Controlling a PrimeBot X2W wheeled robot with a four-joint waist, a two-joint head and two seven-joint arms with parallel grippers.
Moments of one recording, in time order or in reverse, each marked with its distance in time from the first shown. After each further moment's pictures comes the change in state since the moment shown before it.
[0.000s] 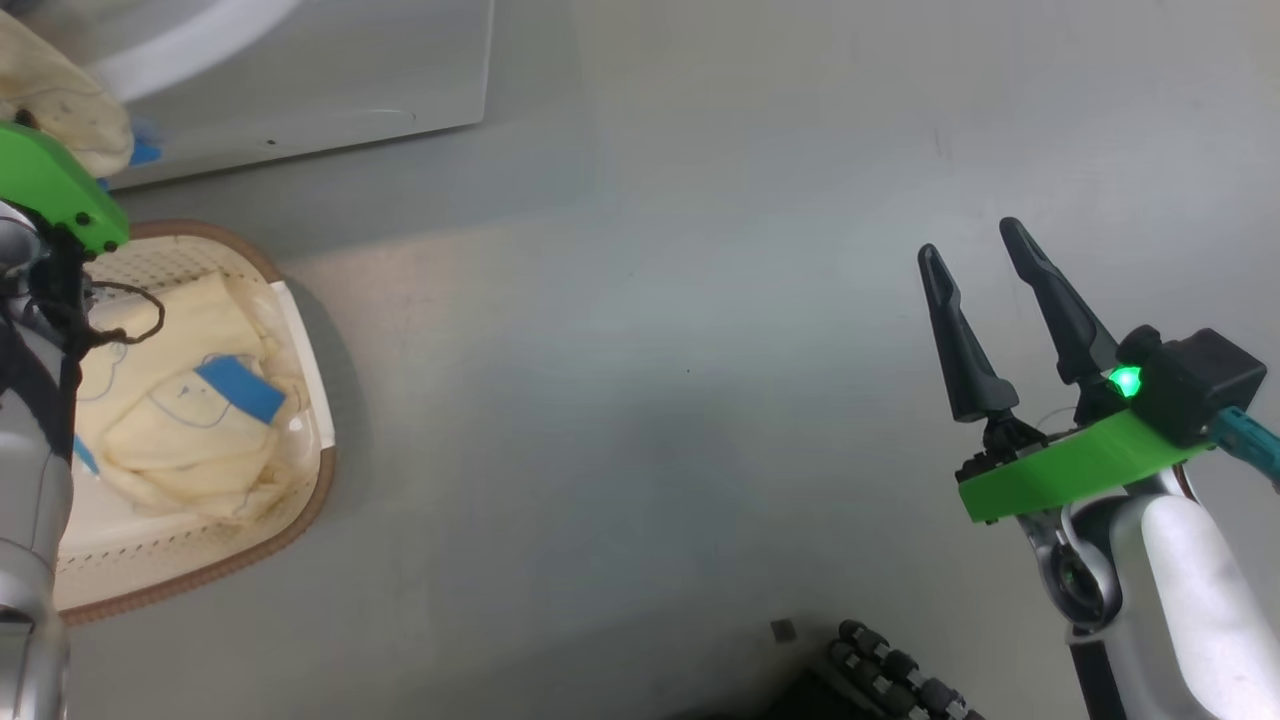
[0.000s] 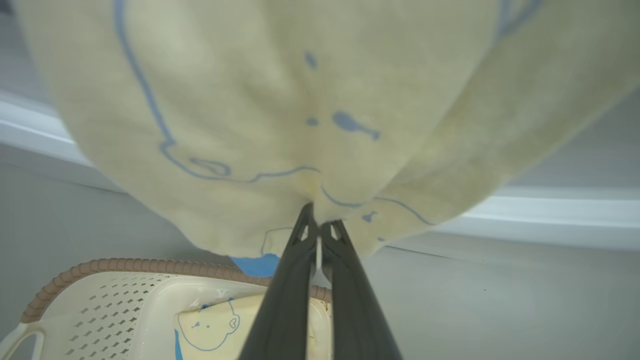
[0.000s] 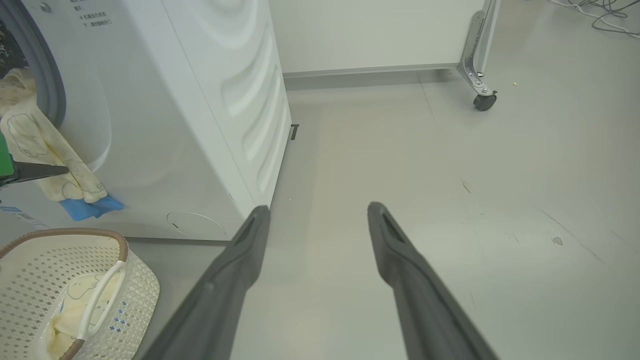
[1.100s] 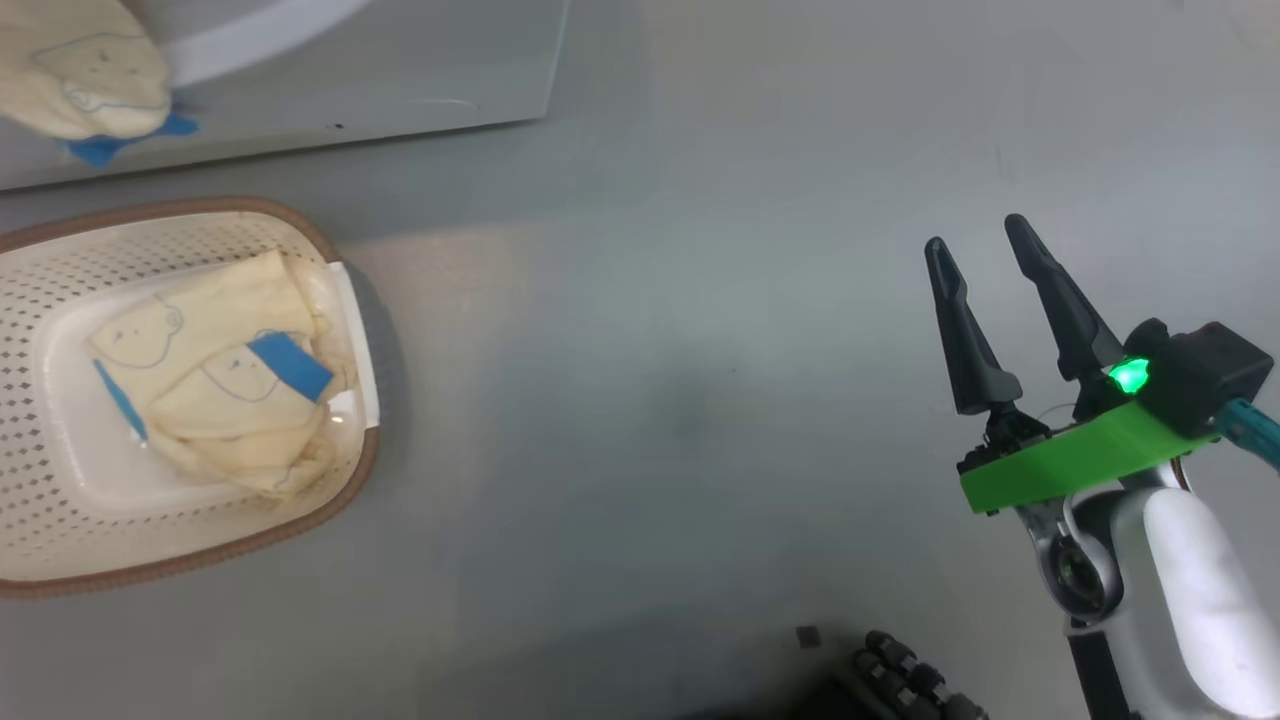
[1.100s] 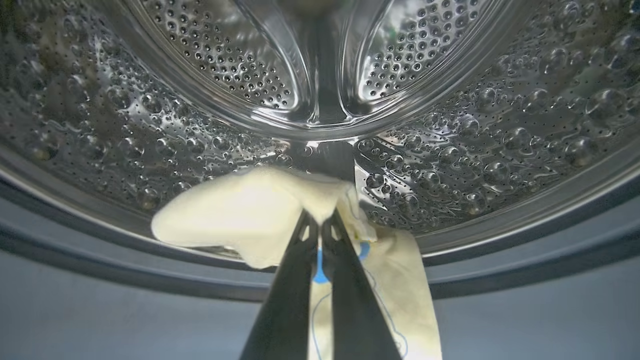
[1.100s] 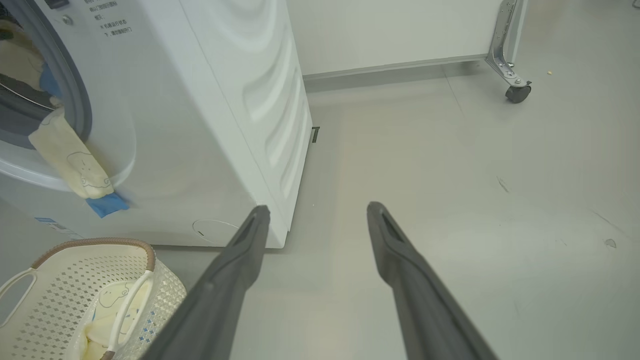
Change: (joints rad) left arm -0.161 0.231 -0.081 -0.579 0.045 -0.008 0.356; right arm -0.009 0.000 -0.004 0.020 0.046 0.000 -0.001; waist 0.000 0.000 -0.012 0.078
